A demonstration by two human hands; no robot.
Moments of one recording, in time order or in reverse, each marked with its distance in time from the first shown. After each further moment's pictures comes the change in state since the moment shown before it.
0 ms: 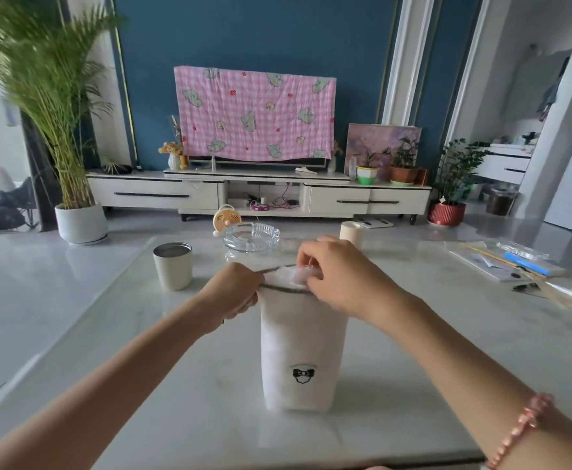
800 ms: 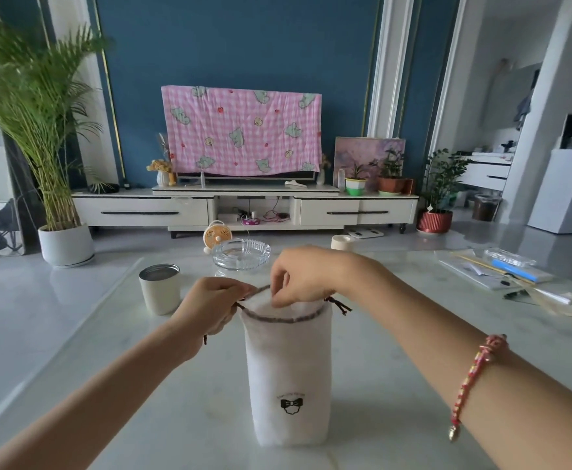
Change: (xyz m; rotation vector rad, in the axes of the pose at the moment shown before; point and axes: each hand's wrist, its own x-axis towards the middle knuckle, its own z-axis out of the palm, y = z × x) left_hand 0.006 -0.003 -0.011 -0.277 0.055 0.107; right_hand 0.049 -0.012 -0.016 -0.172 -0.482 0.049
